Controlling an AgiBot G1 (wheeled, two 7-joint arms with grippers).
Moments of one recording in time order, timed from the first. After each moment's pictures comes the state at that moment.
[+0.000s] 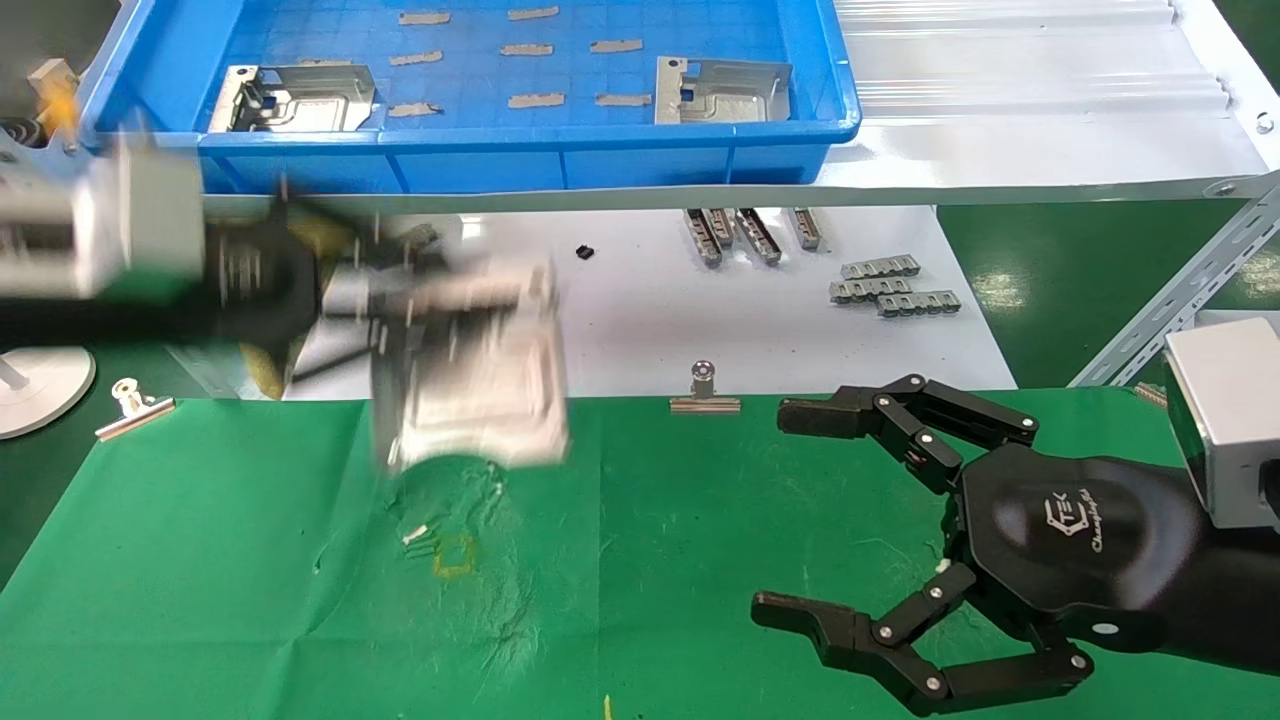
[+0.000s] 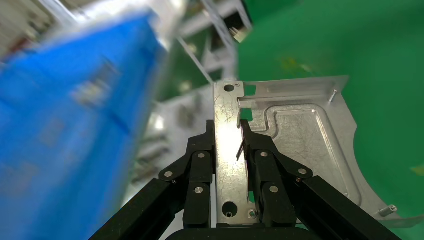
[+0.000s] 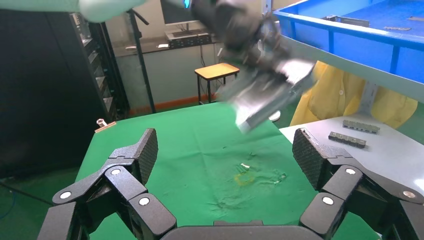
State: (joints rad) left arm -1.78 0.87 0.63 -0.53 1.11 1.59 0.45; right arm 1.09 -0.56 -0.38 1.23 -0.64 -1.43 0.12
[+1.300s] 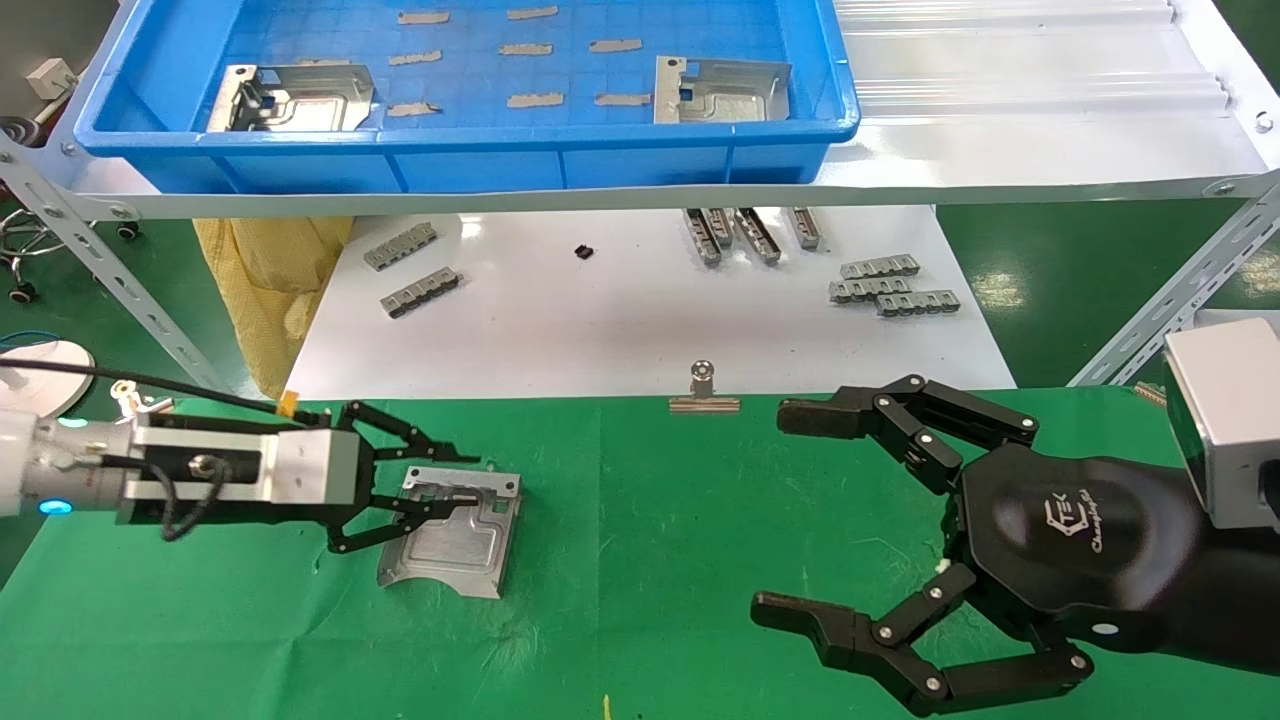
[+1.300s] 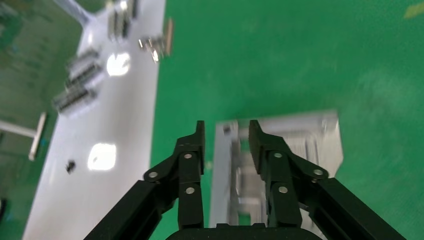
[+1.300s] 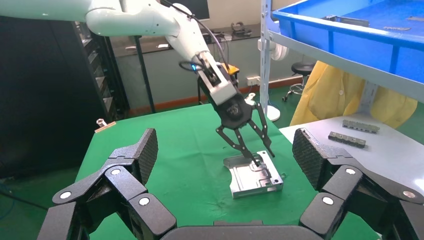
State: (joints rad) left arm -1.71 1.00 0.81 -0.08 1.18 1.54 0.89; right arm 1.09 -0.56 -0.38 1.23 -0.64 -1.43 0.12
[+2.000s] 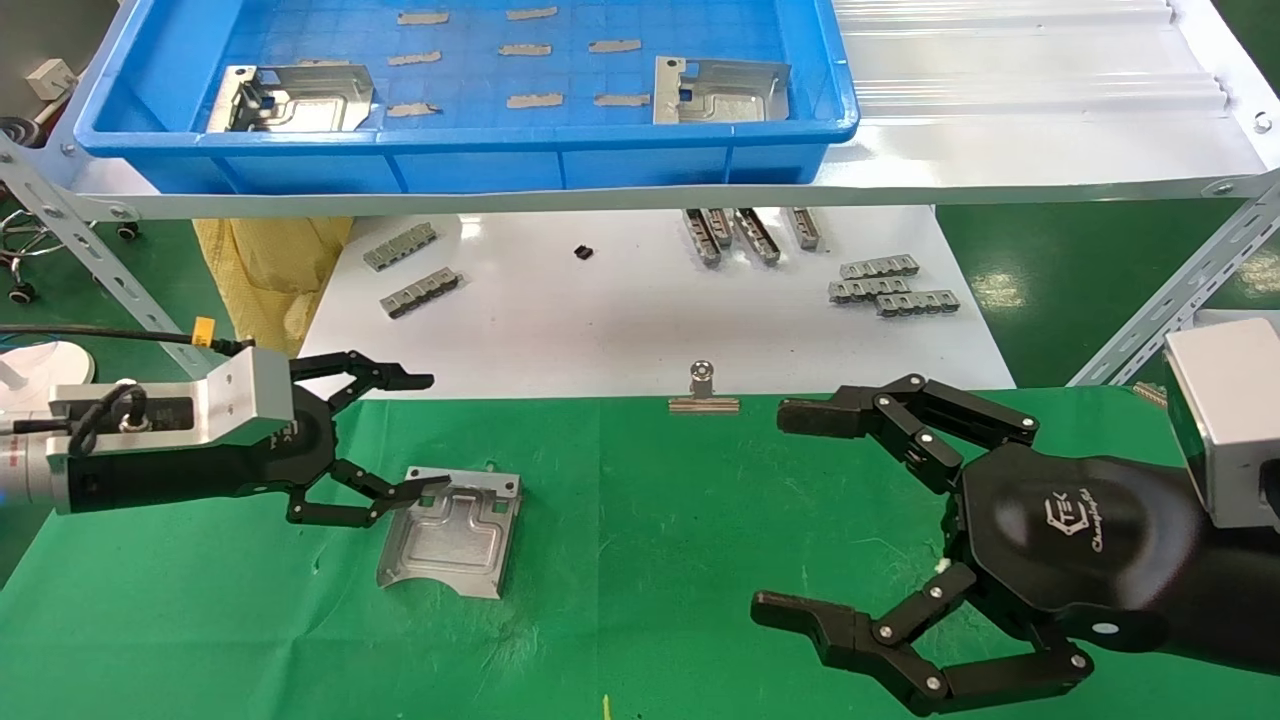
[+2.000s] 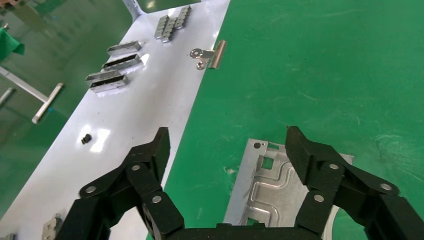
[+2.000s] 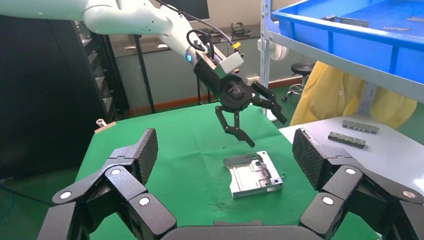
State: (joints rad) left arm -1.69 0.95 0.75 -0.02 1.08 1.59 0.73; right arm 1.09 -0.56 -0.38 1.23 -0.64 -1.43 0.12
